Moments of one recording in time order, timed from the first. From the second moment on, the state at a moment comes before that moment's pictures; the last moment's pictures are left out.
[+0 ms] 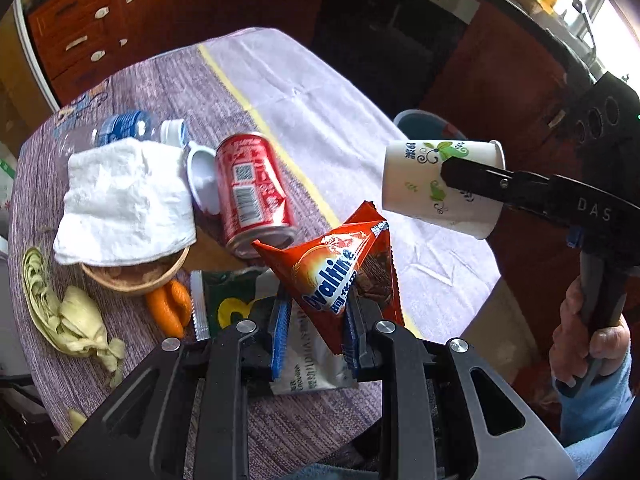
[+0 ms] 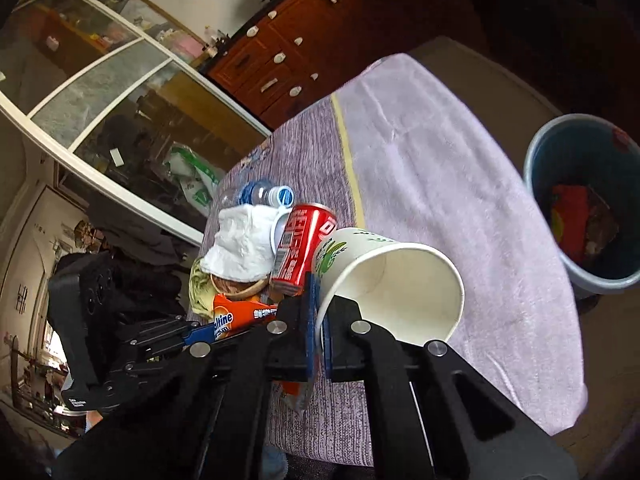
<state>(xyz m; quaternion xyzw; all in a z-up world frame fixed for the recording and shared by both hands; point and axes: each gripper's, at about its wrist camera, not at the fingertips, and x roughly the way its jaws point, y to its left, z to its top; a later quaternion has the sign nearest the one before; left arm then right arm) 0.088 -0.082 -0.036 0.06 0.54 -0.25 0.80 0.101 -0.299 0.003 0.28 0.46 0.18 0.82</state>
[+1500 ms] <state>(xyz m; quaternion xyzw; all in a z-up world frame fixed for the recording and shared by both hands) 0.186 -0.367 -0.093 0.21 0.53 -0.30 0.76 0.124 -0.526 -0.067 0.41 0.46 -0.01 0.79</state>
